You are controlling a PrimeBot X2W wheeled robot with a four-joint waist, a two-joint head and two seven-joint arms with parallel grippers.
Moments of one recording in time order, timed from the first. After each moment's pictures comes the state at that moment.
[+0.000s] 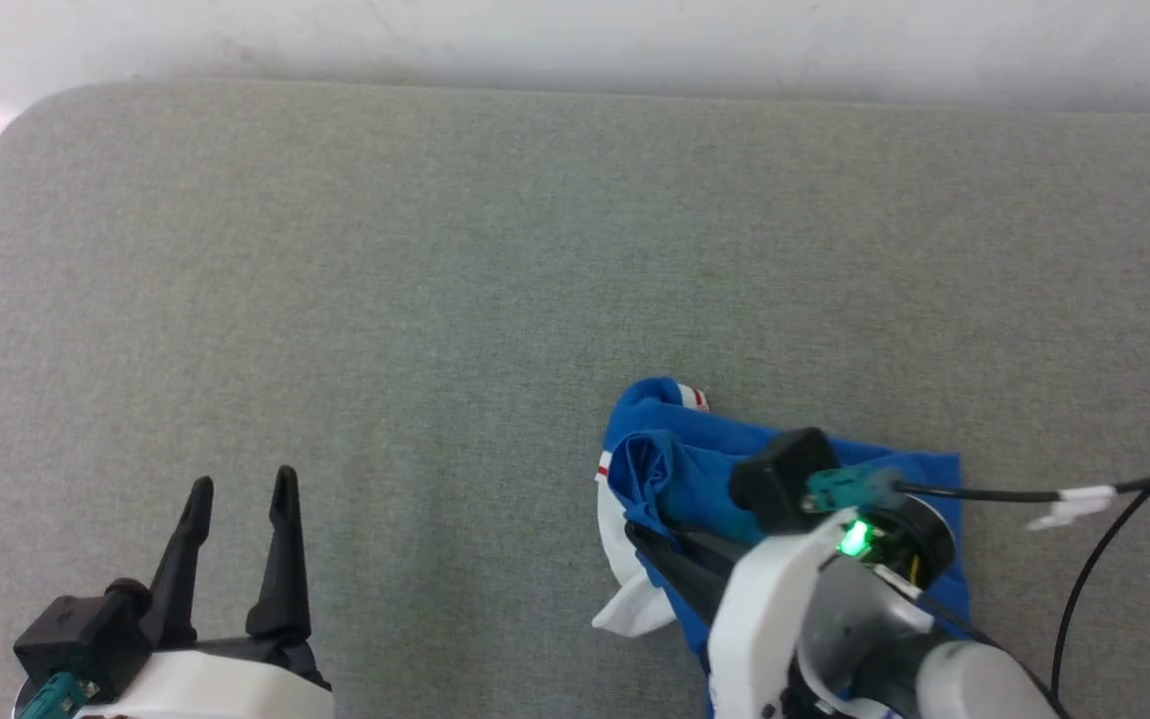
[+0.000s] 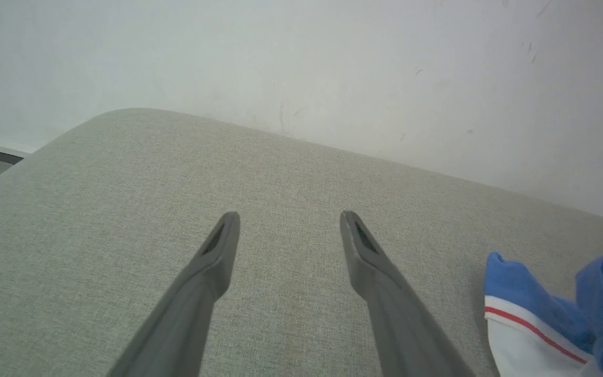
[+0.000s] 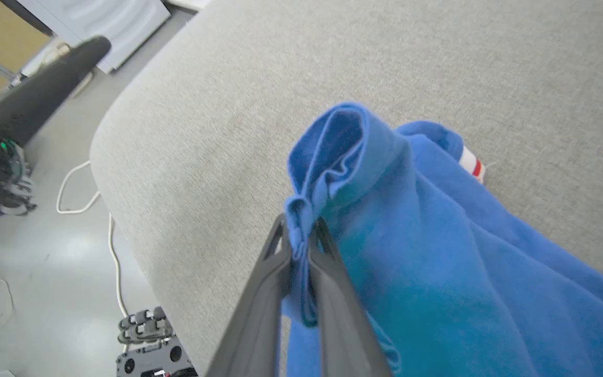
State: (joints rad) left arm 0.12 0.54 -0.35 -0.32 -0.70 0.42 -0.24; right arm -0.09 -0.06 0.41 -0.29 0.39 0.13 0.73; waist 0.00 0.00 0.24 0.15
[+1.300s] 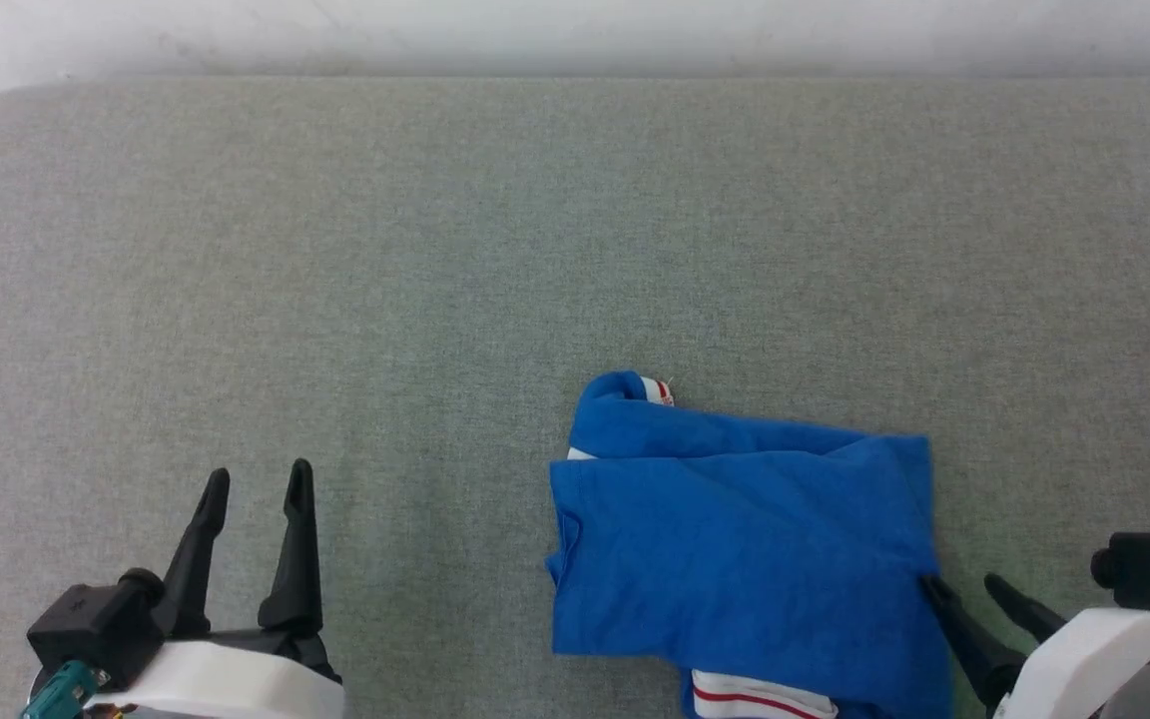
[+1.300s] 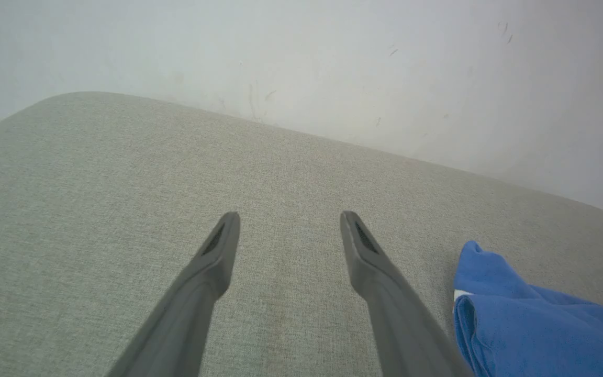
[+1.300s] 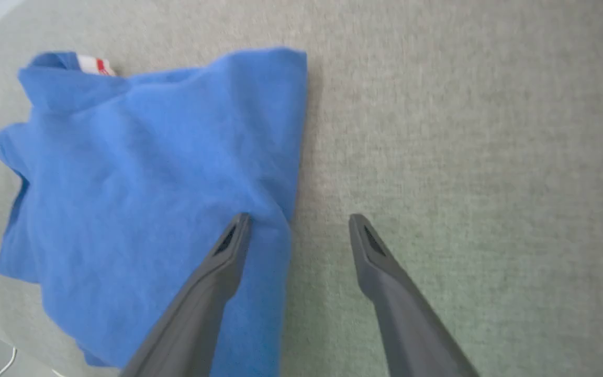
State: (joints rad) left arm 0.09 0.52 -0.37 -0.30 -0.71 0.40 -0.24; right arm 0.21 -0.05 -0.12 -0.34 0.43 0.13 0.66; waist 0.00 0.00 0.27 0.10
